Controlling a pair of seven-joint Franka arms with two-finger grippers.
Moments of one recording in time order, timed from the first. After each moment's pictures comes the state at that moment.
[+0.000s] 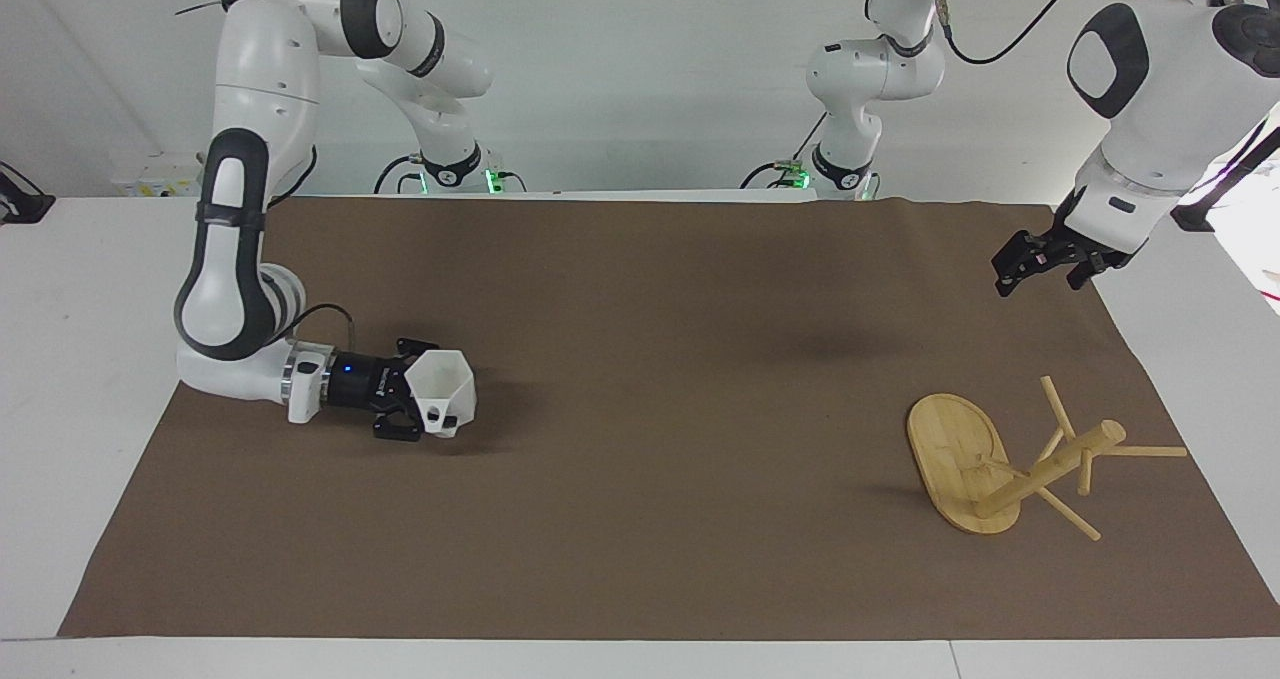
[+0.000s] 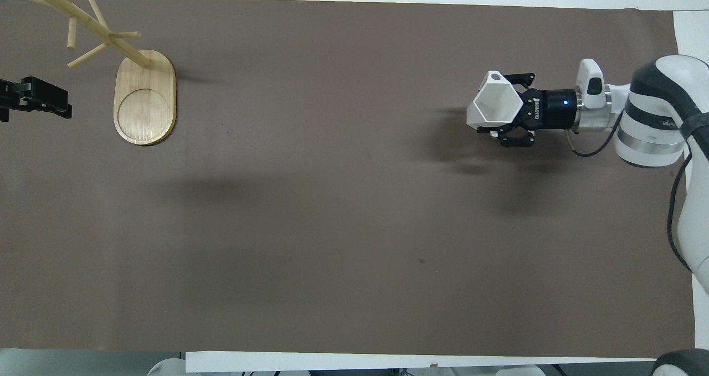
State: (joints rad) left arm -0.05 0.06 -0.01 -1.62 0.05 1.65 -0.04; right arm -0.05 0.47 -0.04 -1.82 1.37 1.72 -2.24
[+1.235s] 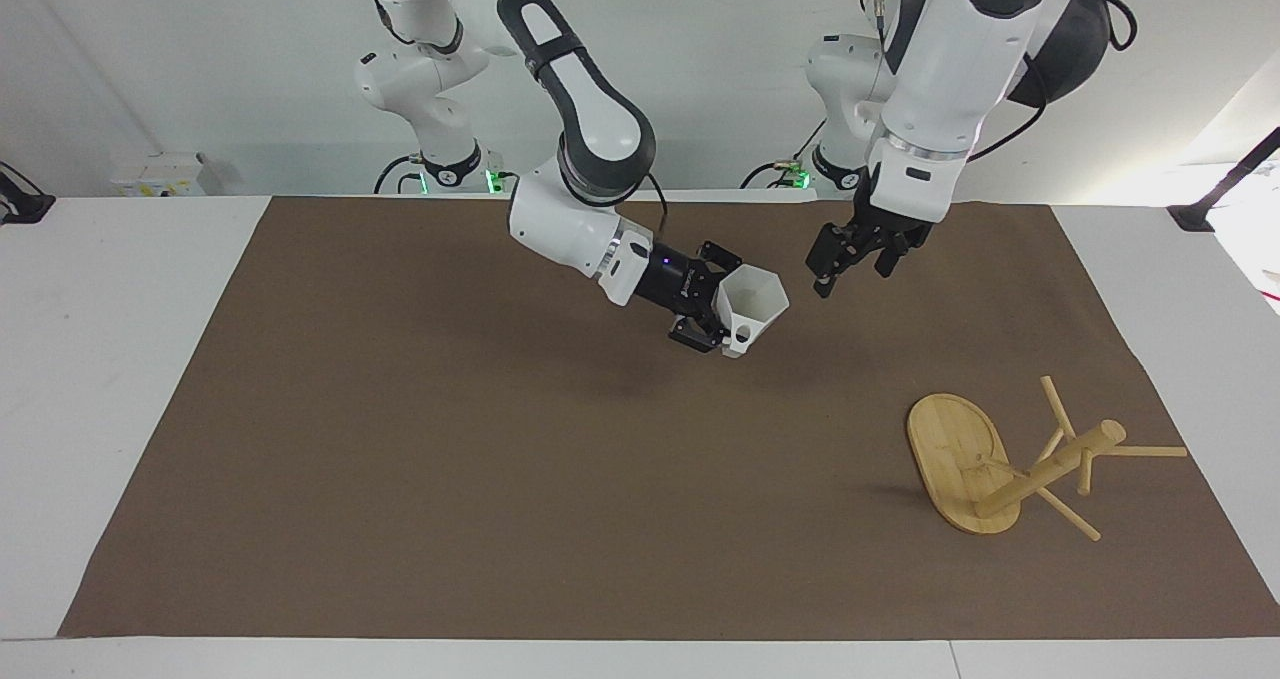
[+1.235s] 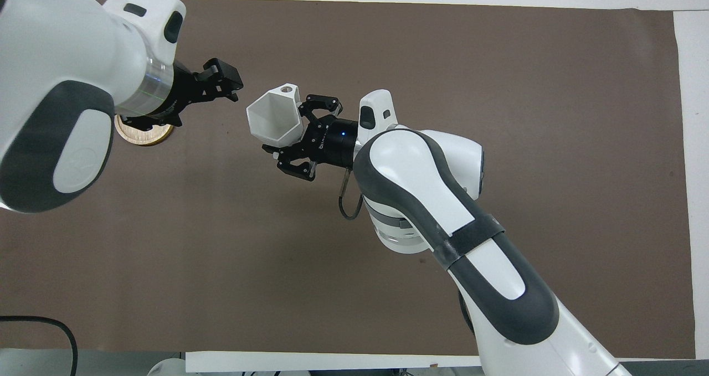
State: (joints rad) left arm -0.43 0.11 -0.05 -1.58 -0.03 1.78 -0.76; right arm 0.67 0.31 -0.04 -1.83 1.73 2.54 -1.84
